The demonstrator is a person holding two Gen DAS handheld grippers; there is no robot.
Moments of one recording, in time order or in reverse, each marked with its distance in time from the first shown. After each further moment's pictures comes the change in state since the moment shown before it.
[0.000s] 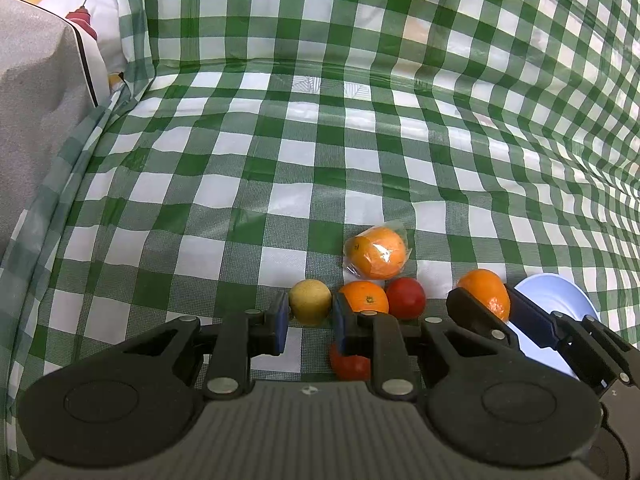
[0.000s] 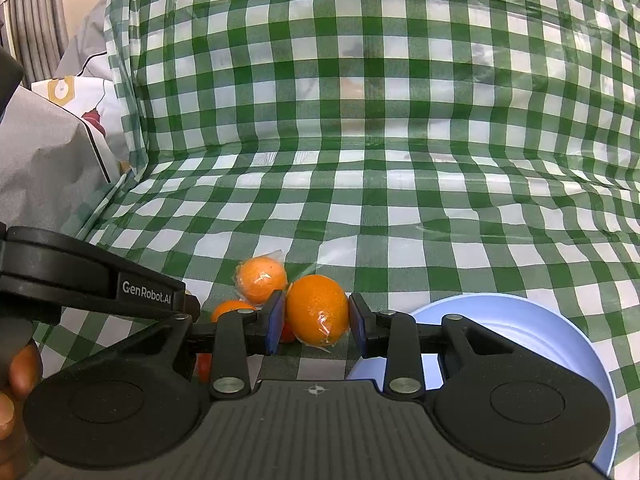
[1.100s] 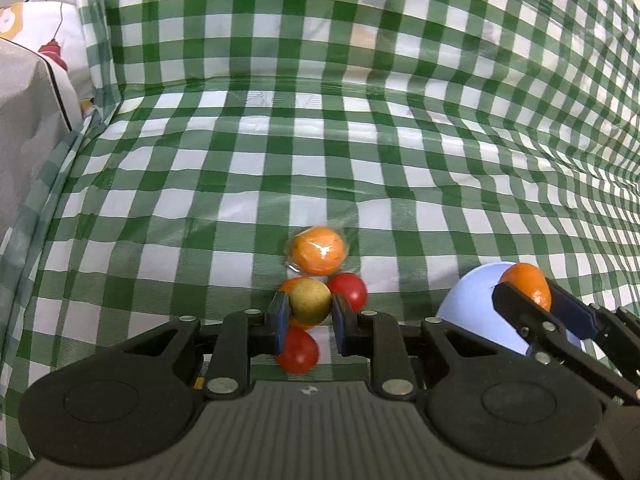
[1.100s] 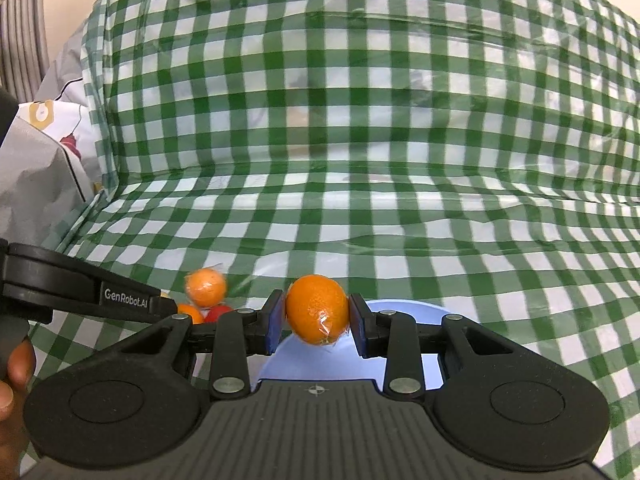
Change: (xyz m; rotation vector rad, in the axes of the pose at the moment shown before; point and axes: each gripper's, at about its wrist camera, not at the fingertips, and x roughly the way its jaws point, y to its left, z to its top) left arm -0.016 -0.037 -0.008 0.064 -0.040 -0.039; right arm -0.040 -0.044 0.006 0.009 -0.051 -0.078
